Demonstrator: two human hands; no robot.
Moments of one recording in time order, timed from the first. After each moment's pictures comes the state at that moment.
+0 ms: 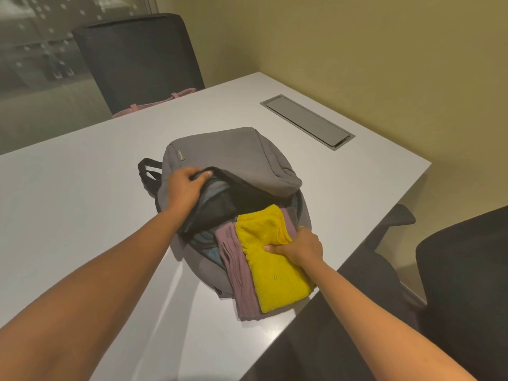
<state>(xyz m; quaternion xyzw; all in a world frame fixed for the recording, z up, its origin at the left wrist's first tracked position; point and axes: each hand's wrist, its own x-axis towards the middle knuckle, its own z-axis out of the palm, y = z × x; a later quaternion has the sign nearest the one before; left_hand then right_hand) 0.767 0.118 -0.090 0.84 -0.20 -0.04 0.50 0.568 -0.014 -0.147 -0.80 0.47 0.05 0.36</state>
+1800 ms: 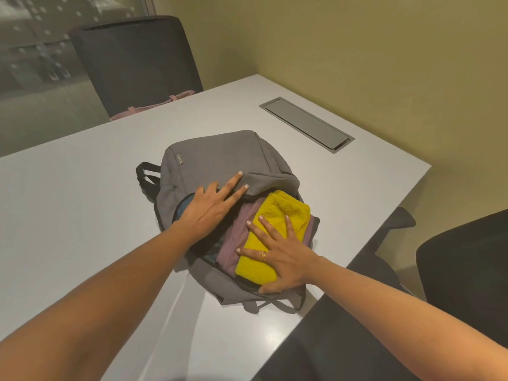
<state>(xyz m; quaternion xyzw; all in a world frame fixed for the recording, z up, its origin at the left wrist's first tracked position) 0.762 0.114 -0.125 0.79 -0.58 0.19 -0.06 0.579 -0.021 -0.169 -0.99 -0.08 0.01 -0.10</state>
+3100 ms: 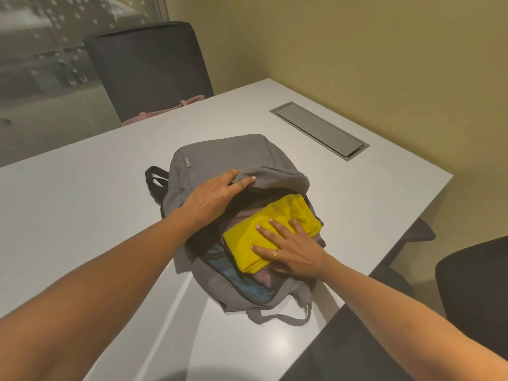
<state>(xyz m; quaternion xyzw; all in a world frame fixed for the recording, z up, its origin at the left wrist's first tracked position) 0.789 0.097 -0.092 0.78 -0.61 0.13 0.07 0.610 -0.061 -0.184 -0.97 -0.16 -0.08 -0.14</state>
